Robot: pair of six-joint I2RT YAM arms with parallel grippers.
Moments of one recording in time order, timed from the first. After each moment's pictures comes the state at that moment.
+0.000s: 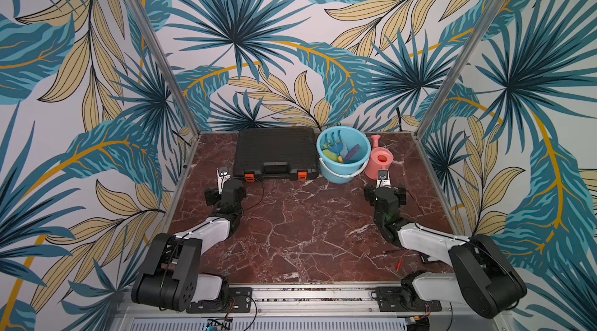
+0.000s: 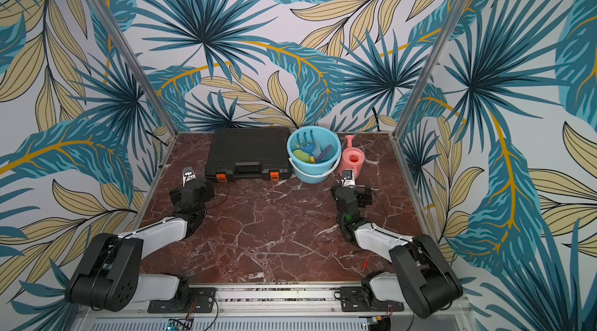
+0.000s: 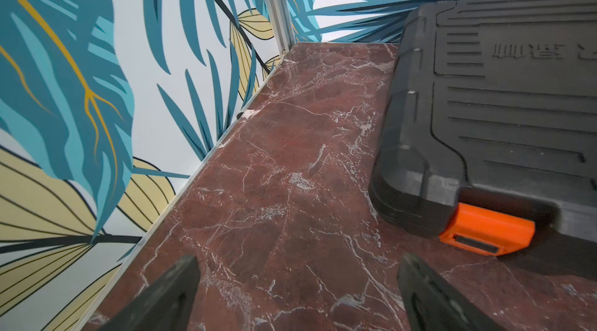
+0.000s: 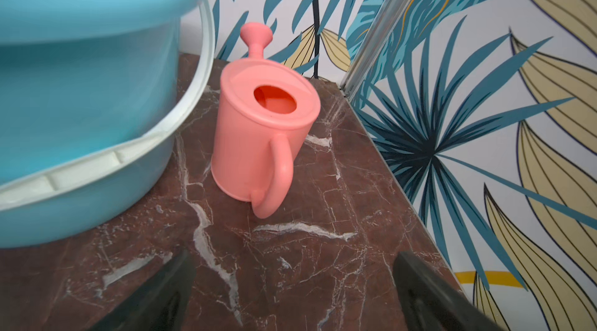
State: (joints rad) left arm -0.14 1.37 0.46 0.45 -0.60 -0.11; right arm 0.34 1.39 0.42 0.59 0.73 -0.10
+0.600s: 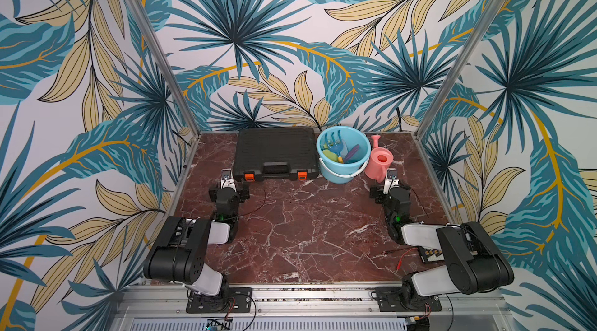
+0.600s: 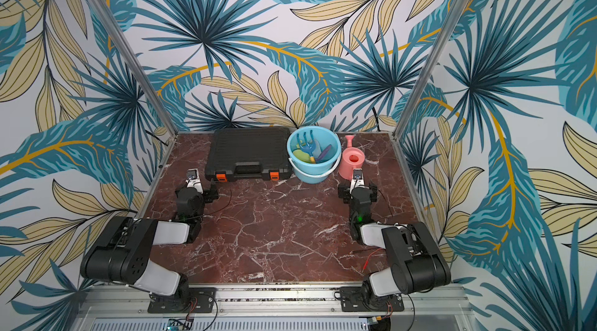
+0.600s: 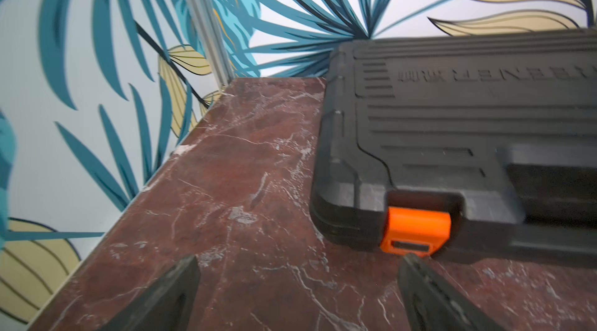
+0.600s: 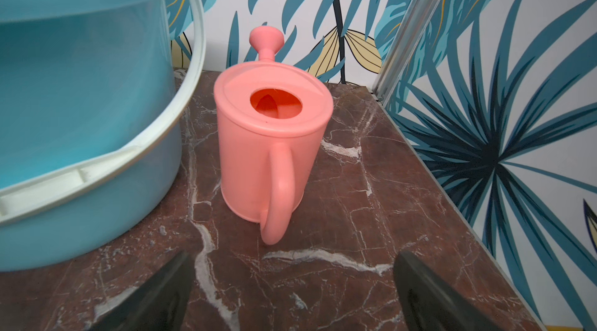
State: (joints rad) left arm -0.07 1.54 0.35 0.89 -0.29 -0.01; right arm 0.14 1.46 0.36 0.84 0.38 -0.06
